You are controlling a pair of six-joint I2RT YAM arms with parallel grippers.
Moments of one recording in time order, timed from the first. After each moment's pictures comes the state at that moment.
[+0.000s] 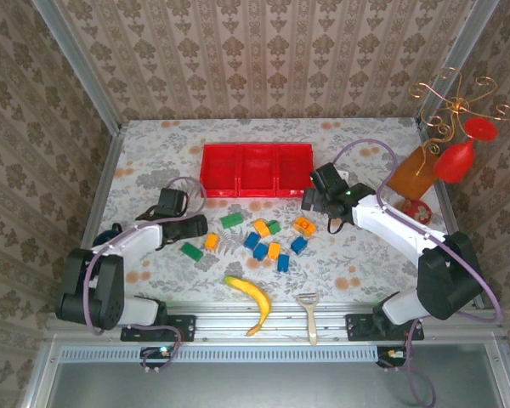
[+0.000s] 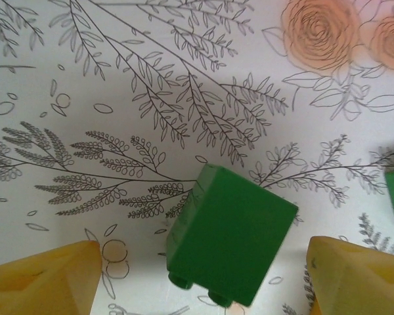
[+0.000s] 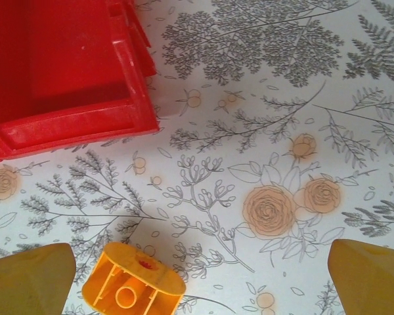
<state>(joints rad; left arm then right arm) -0.27 1.38 0.63 -0.33 0.02 -0.31 0.48 1.45 1.03 -0.64 0.34 0.67</state>
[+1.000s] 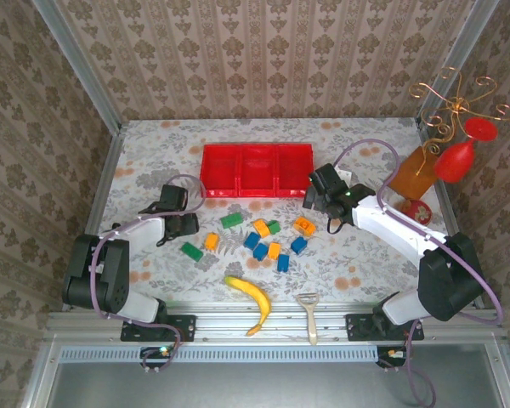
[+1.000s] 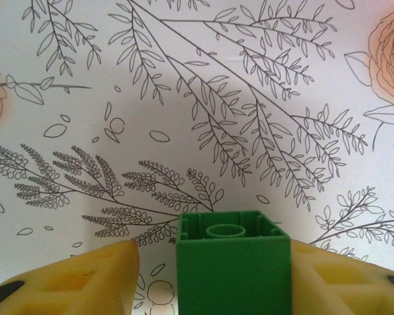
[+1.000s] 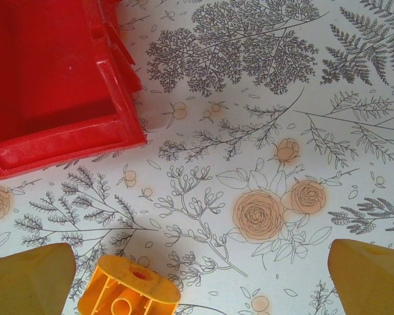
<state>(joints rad) -0.25 1.46 0.67 -0.31 -0.07 -0.32 0.50 1.44 1.03 -0.64 0.39 0.72</state>
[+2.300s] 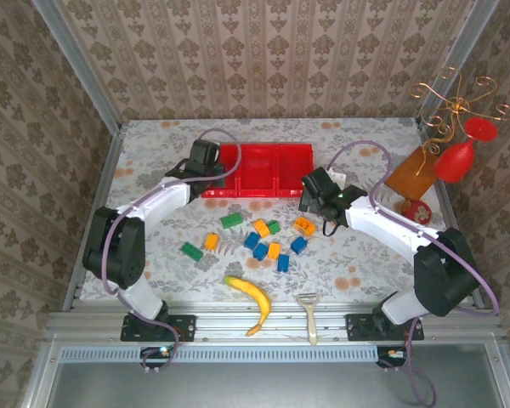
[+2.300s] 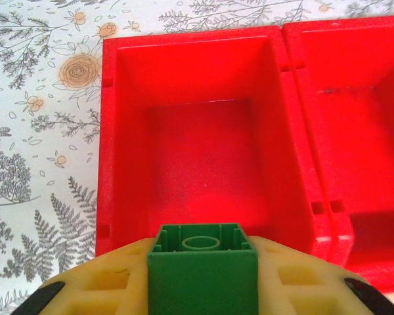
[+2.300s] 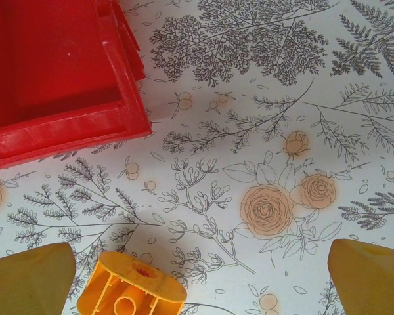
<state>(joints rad) -0.45 1.70 1.18 -0.27 -0.18 -0.19 0.54 1.48 1.03 -0.64 0.43 0.74</state>
